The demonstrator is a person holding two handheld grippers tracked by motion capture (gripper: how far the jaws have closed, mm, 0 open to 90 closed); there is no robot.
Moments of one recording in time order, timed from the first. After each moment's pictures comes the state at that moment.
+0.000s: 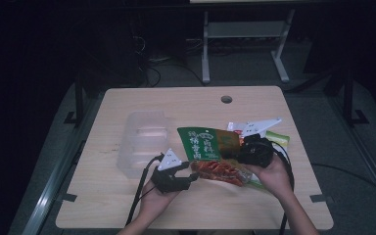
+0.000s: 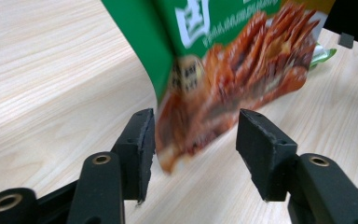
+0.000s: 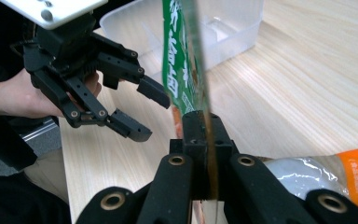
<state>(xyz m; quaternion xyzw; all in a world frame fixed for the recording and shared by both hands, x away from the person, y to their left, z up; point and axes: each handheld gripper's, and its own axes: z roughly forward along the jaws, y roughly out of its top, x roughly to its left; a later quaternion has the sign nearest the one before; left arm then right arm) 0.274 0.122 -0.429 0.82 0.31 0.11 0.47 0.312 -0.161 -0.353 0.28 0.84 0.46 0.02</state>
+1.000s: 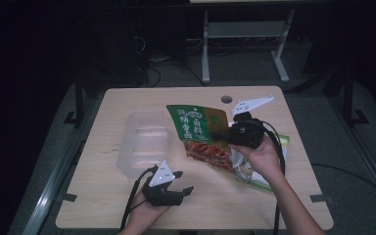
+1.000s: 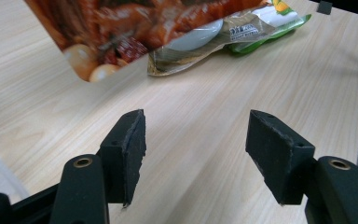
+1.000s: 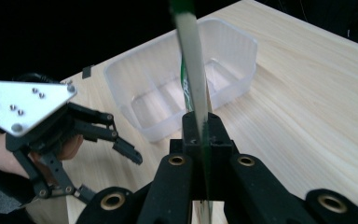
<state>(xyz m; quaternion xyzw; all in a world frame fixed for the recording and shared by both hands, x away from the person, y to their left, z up) 0.244 0.140 -0.431 0.84 0.27 0.12 0.46 0.338 -0.132 -0.307 0.28 0.83 0.48 0.03</state>
